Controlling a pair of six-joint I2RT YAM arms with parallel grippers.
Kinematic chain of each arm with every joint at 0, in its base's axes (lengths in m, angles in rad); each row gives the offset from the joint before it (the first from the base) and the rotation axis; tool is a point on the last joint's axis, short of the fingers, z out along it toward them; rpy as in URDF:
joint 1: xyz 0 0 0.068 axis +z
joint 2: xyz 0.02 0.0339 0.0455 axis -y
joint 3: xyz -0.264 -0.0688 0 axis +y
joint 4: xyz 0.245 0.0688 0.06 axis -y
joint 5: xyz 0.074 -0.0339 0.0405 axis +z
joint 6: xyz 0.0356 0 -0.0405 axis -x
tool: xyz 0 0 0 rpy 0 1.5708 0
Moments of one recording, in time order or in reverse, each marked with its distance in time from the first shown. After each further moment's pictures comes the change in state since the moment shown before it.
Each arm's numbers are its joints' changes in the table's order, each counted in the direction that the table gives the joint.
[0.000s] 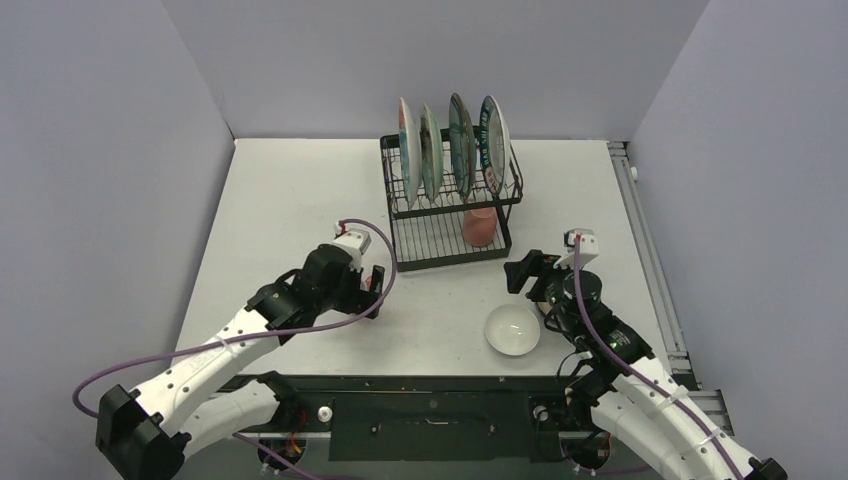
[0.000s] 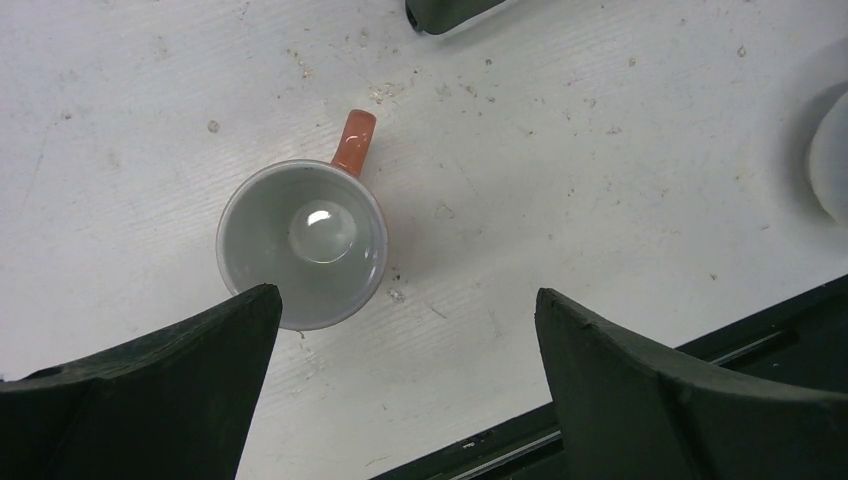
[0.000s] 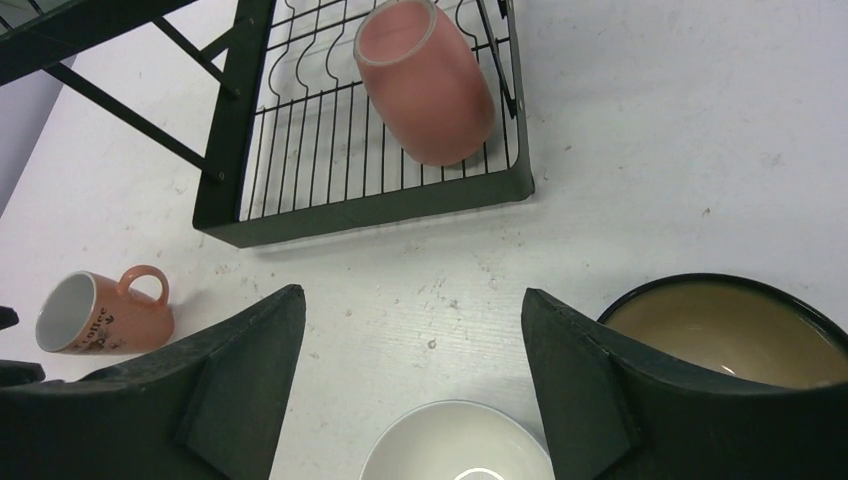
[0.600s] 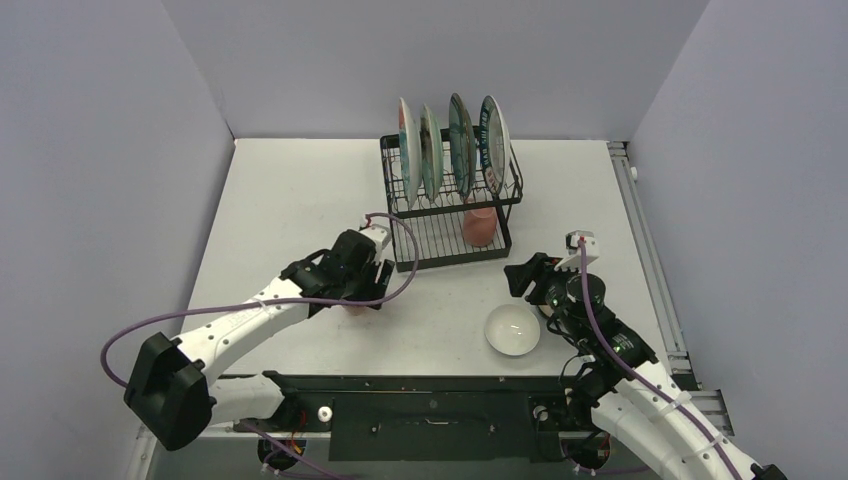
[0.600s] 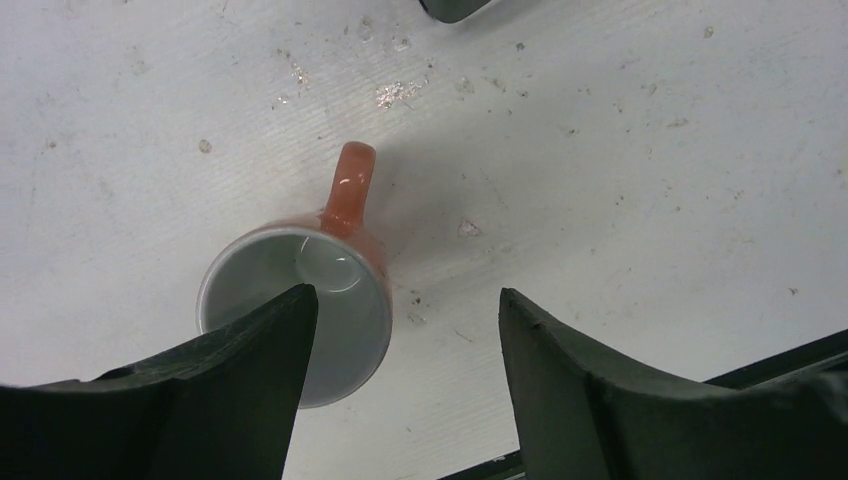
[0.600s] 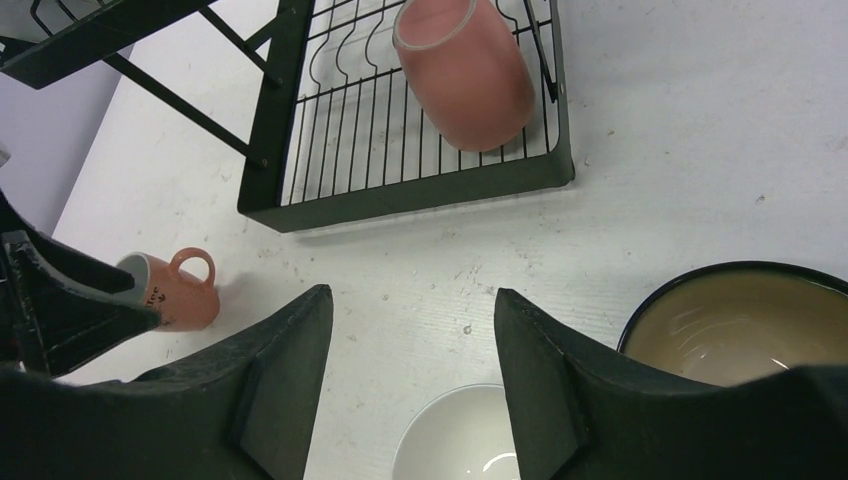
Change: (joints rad) left arm 0.000 -0.254 -0.089 0.000 0.010 -0.061; right arm 0.000 0.035 0.002 -0.026 0.067 -0.058
